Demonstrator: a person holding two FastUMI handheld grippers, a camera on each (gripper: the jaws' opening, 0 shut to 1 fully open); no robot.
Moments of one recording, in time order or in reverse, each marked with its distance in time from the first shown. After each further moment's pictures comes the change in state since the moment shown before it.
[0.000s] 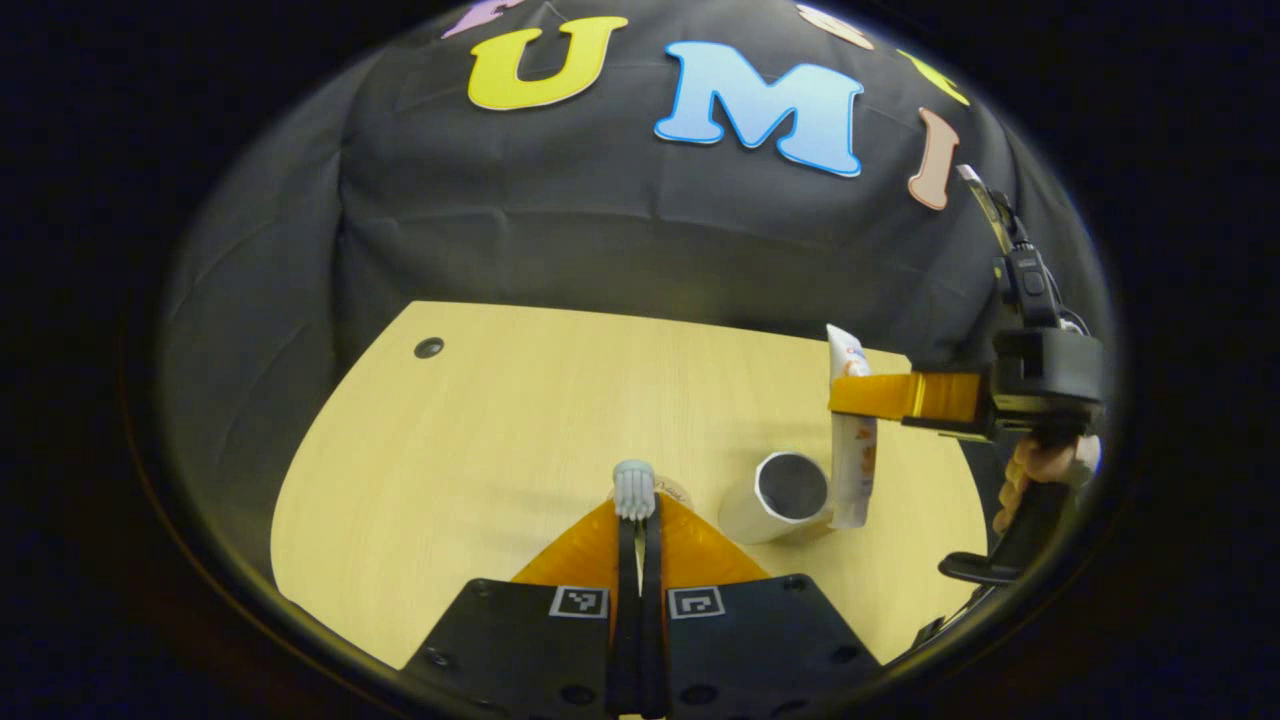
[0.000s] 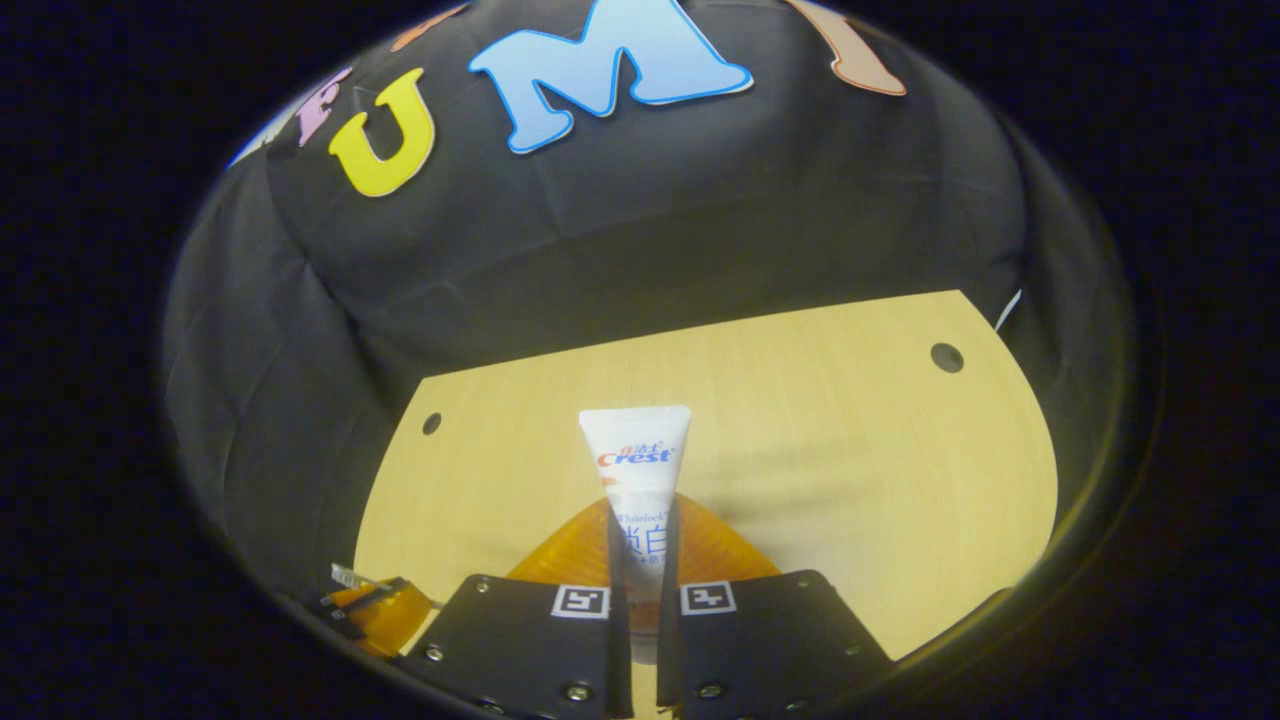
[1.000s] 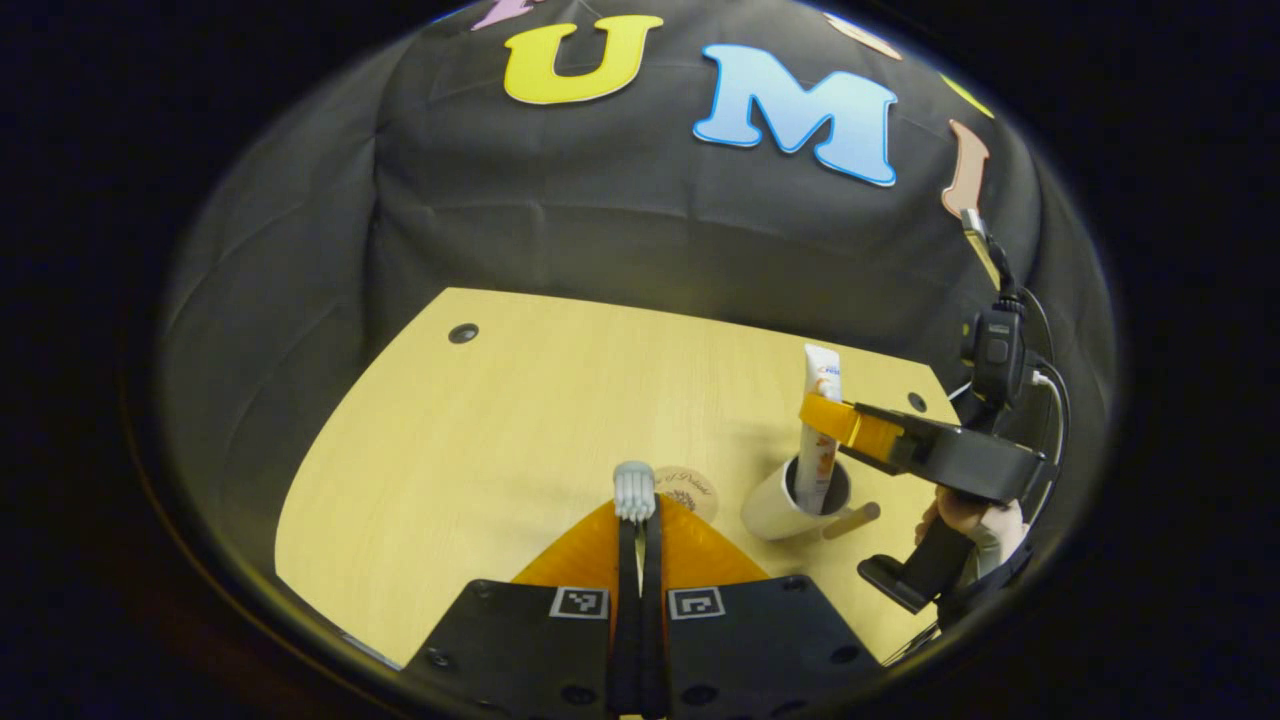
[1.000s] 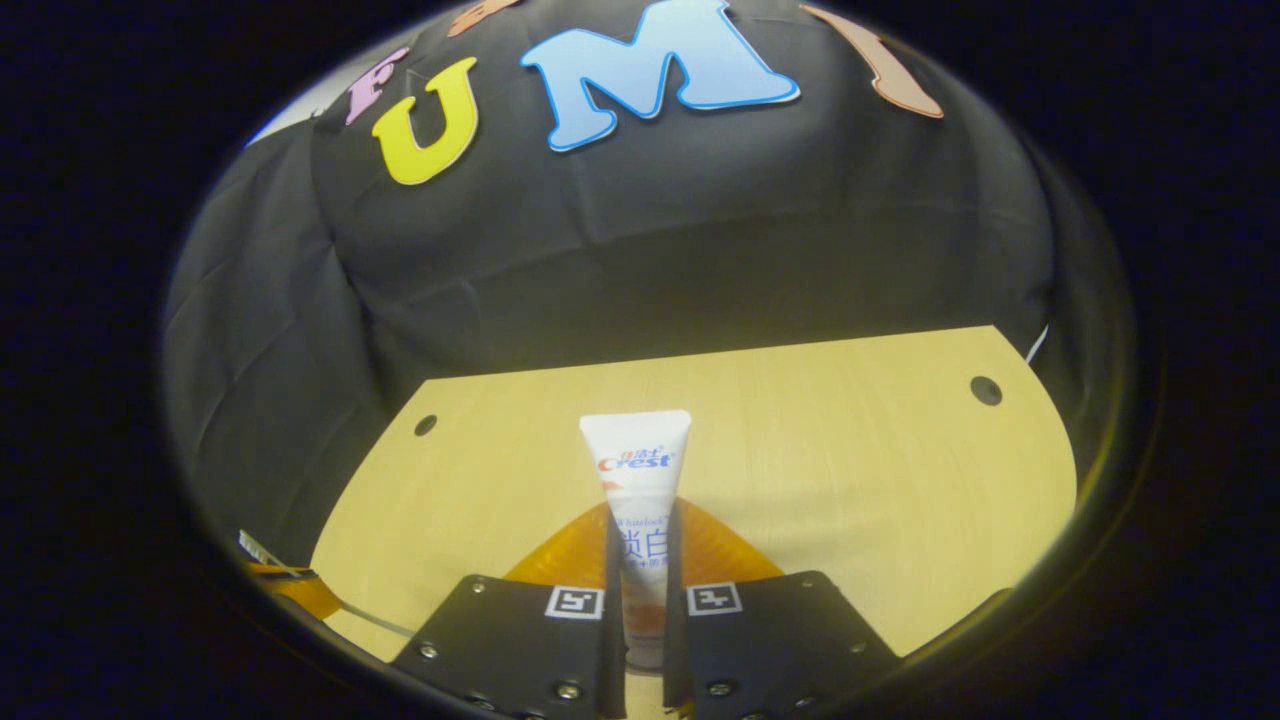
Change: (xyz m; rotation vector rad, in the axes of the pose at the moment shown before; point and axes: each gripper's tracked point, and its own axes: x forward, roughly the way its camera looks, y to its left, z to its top) left arm -0.087 -0.002 0.020 -0.073 0.006 0.096; right arm 0.052 0.006 -0.016 -0.118 -0.116 0.038
